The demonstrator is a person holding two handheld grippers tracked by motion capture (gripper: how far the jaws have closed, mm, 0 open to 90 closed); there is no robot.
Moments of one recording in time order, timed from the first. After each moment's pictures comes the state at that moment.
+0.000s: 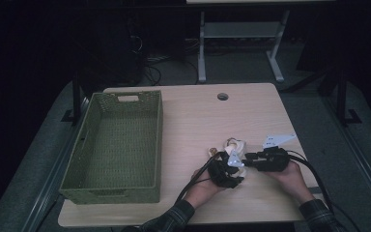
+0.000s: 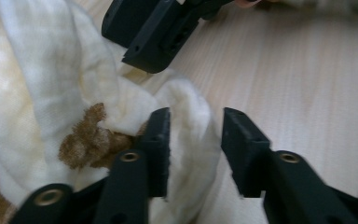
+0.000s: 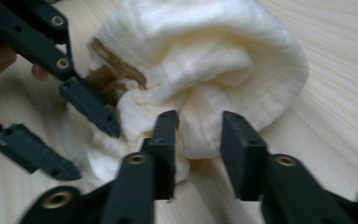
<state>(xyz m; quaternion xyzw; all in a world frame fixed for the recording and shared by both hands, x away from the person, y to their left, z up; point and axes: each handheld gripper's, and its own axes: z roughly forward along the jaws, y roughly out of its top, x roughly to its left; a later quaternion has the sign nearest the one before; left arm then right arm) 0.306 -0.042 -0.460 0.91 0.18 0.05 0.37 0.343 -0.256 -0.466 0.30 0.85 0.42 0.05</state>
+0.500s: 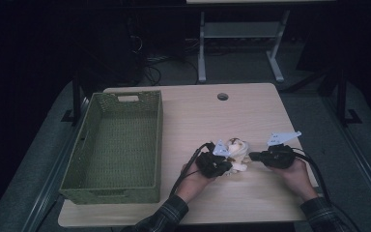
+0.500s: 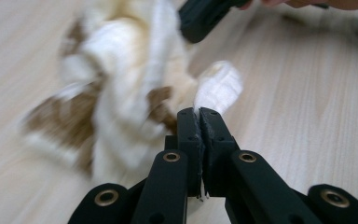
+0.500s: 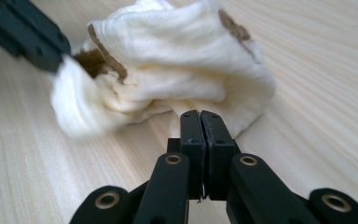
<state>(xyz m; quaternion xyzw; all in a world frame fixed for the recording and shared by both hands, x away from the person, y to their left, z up) 0.320 -0.004 -0.436 0.89 0.22 0.06 0.39 0.345 -0.273 -0.456 0.31 0.86 0.41 0.09</state>
